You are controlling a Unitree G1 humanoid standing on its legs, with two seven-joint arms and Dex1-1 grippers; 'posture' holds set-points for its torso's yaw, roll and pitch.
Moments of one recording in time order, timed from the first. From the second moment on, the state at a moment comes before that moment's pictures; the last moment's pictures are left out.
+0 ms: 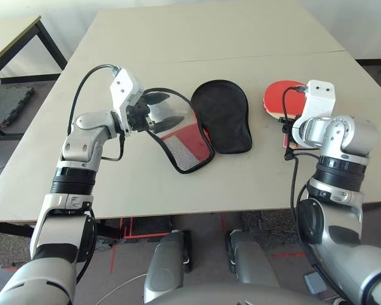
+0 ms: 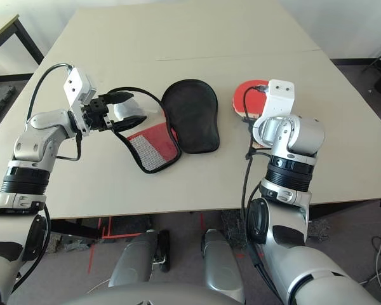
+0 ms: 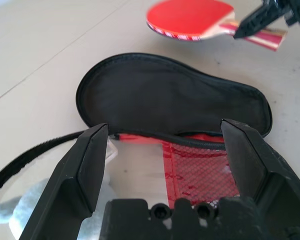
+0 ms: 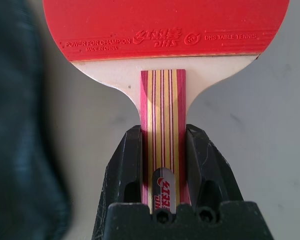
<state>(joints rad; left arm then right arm) -0.65 0.54 0.00 0.33 -0.29 0.23 -1.05 -0.83 -0.13 -0.40 -0.08 0.12 1.55 -0.13</state>
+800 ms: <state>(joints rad) -0.64 0.57 0.00 0.33 -0.27 0.22 -1.06 -0.89 0.10 -0.29 0.04 0.11 1.49 -0.10</state>
